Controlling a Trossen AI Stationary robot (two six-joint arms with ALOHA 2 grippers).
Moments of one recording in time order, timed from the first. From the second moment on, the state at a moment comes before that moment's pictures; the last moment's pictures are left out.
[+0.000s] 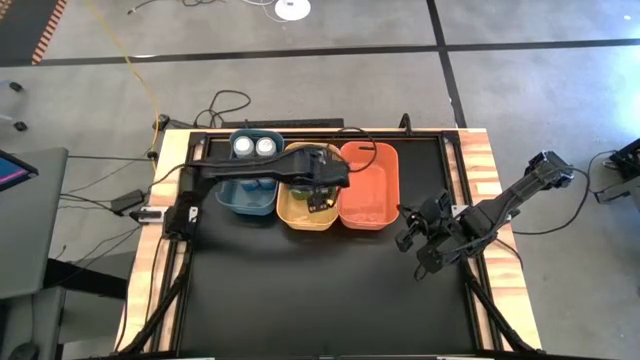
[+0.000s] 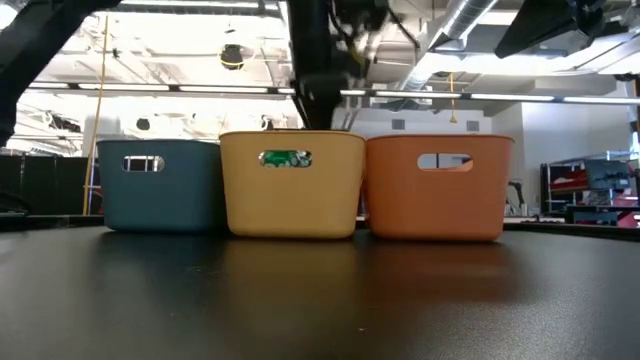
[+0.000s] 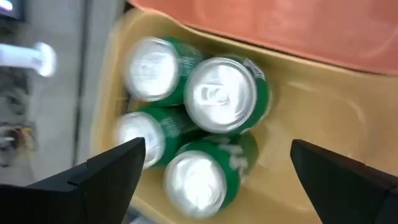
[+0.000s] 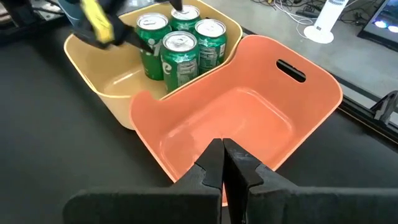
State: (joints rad) left arm 0.10 2.06 2.05 -1.29 -0.48 -0.04; right arm 0.59 1.18 1.05 -1.11 0.99 1.18
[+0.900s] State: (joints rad) left arm -0.71 1.51 1.63 -1.20 -1.11 -0.66; right arm 0.79 1.30 1.06 -0.78 0.99 0.95
